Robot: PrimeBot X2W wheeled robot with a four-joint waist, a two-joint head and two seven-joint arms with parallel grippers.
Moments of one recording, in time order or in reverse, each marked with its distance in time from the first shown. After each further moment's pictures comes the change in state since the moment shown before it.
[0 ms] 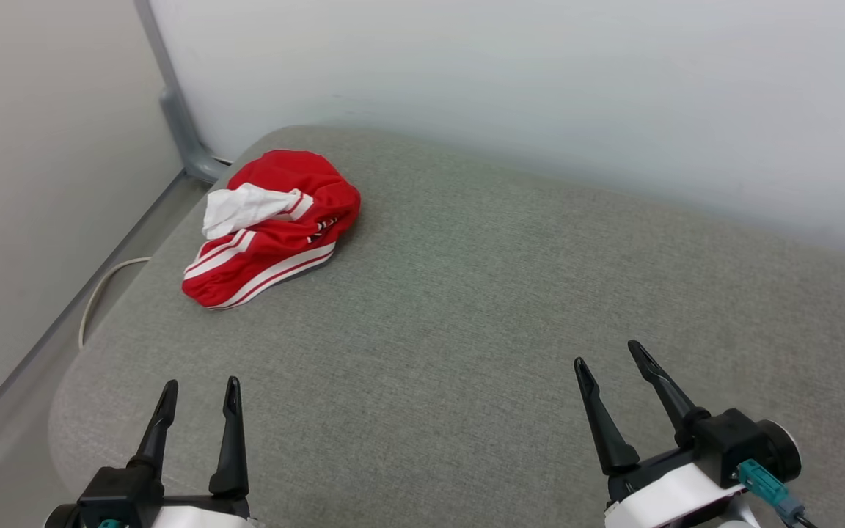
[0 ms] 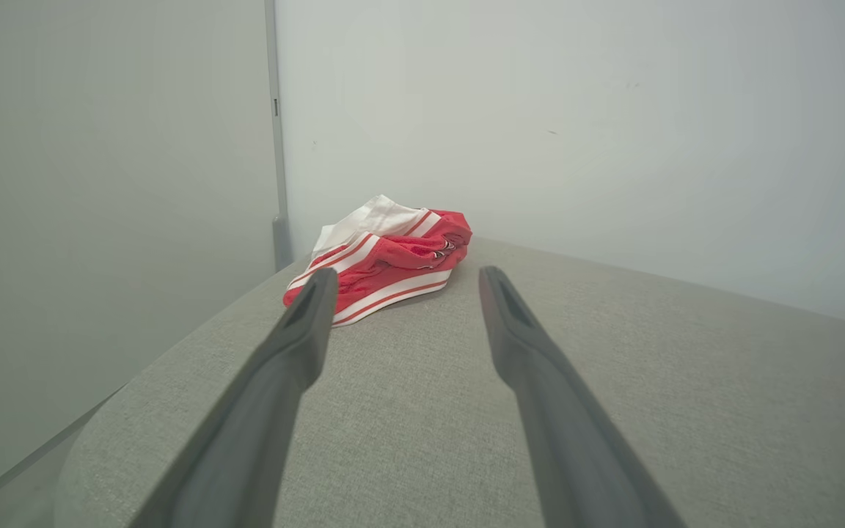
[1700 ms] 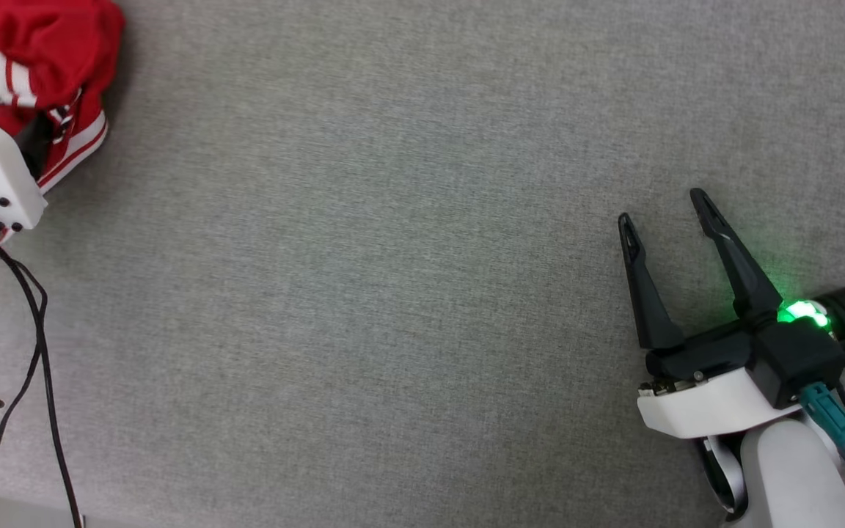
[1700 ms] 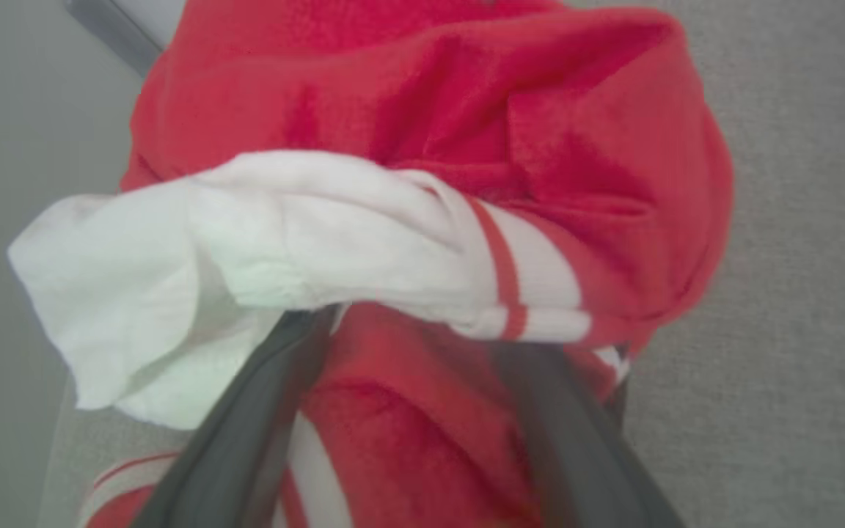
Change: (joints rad) left arm -1.013 0.614 -0.408 0.676 -0.578 -0.054 0.515; right arm -0.184 0.004 -0.081 -0.155 -0.181 0.001 -0.002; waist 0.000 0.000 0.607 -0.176
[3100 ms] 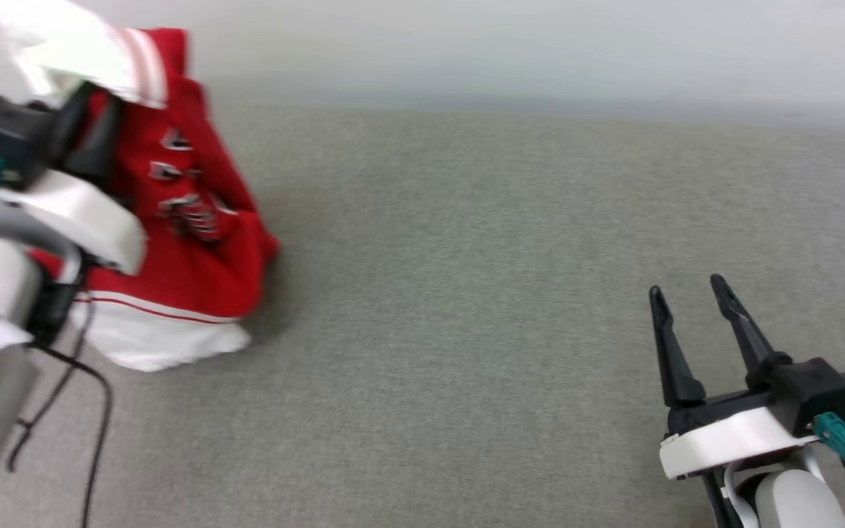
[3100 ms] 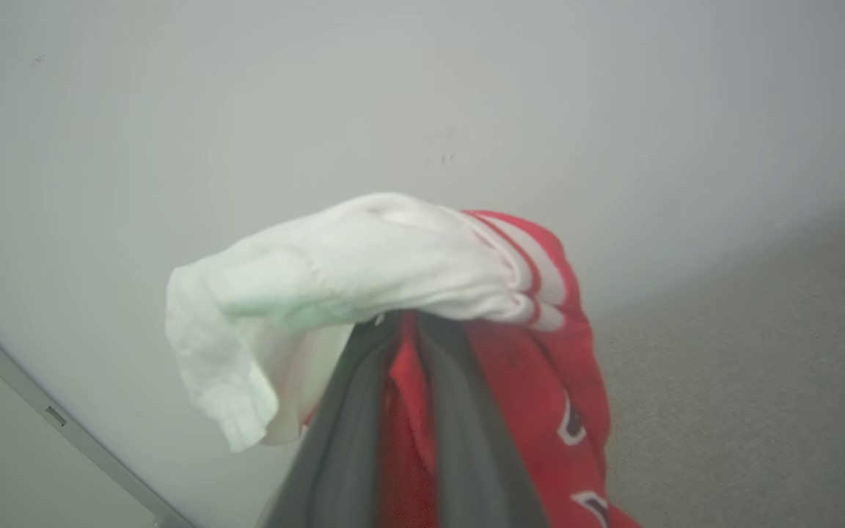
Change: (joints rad) left arm 0.108 0.072 -0.240 -0.331 0.154 0.152 -0.473; right arm 0.099 -0.003 -0.068 0.117 0.154 0.000 0.002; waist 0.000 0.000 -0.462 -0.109
